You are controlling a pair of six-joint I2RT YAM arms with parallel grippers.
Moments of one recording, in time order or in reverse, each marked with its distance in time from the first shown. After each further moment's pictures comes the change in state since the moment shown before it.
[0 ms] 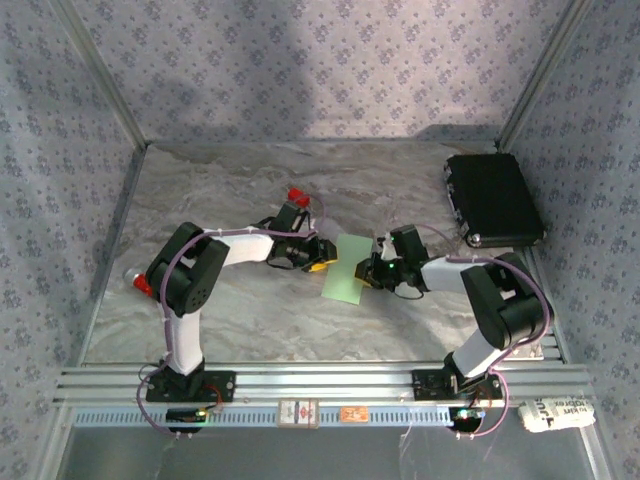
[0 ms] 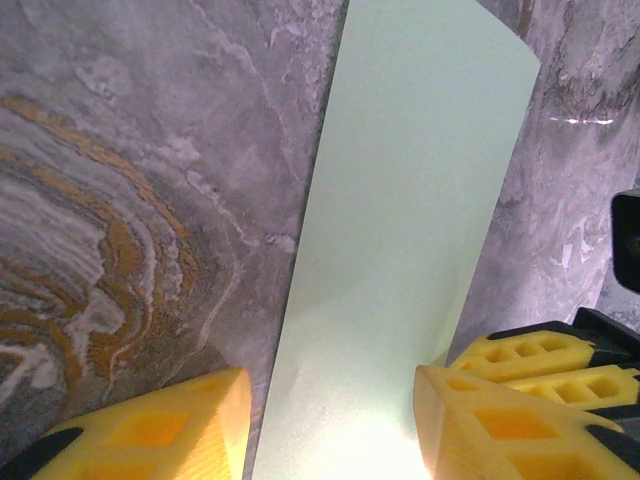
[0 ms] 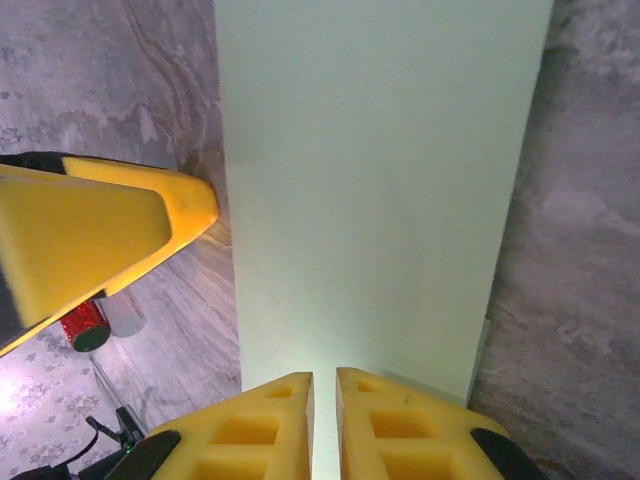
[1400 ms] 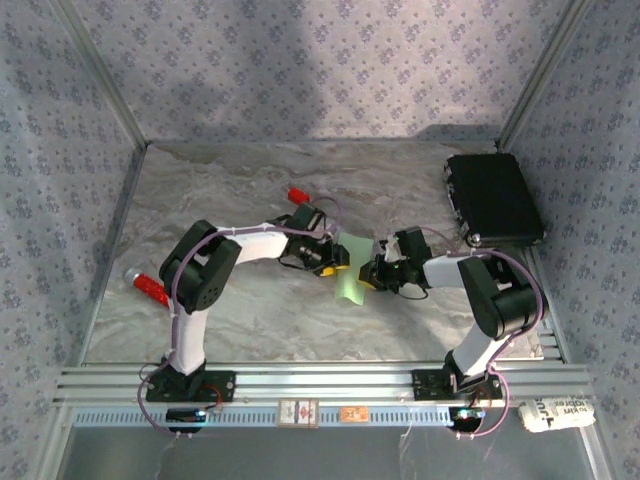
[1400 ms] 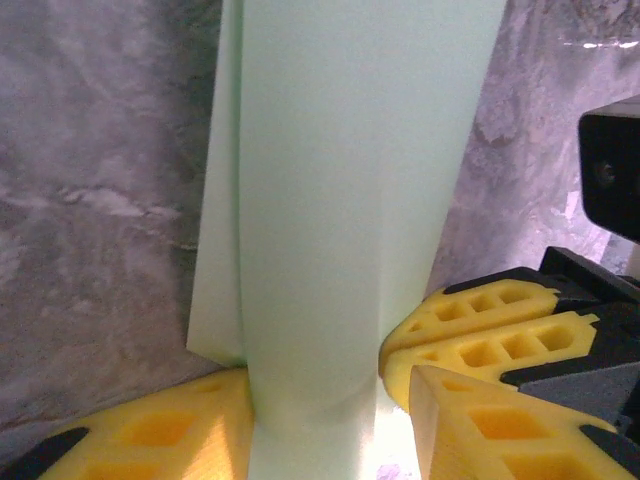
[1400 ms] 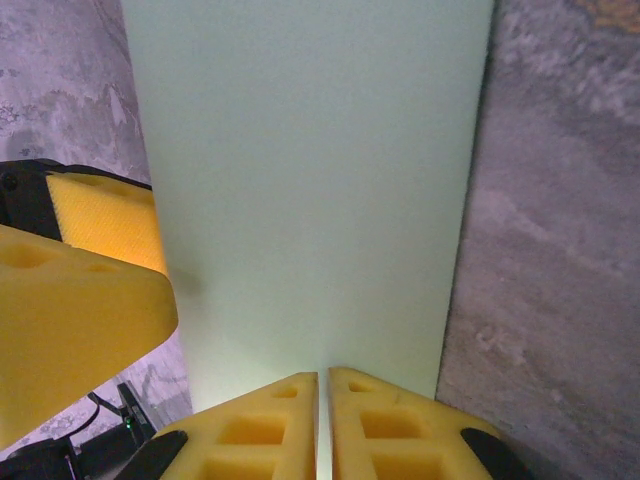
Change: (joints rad) left arm -0.064 0.071 0.117 -0.098 0.053 0.008; right arm -0.060 0.056 0.000 -0.012 -0.085 -0.076
